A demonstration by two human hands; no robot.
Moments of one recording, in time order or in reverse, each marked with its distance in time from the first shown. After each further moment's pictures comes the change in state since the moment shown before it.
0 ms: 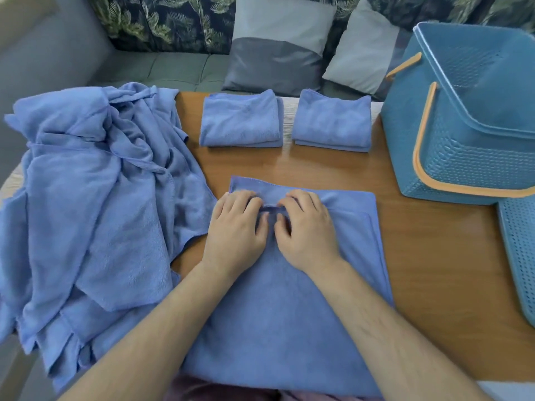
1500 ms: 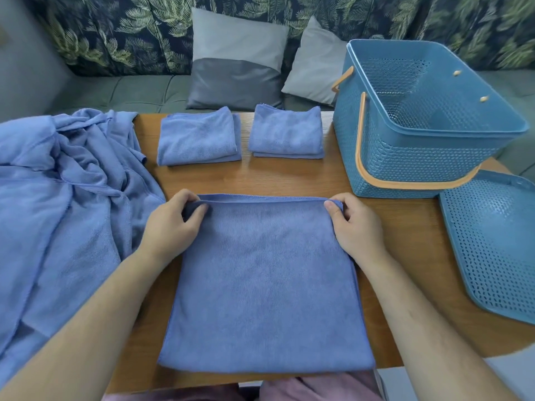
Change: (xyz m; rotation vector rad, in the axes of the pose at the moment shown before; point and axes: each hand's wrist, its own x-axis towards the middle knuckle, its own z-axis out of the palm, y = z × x) left_hand 0.039 -0.034 -0.026 -0.326 -0.160 -0.266; right_hand -0.019 0.128 -0.081 0.248 0.089 0.408
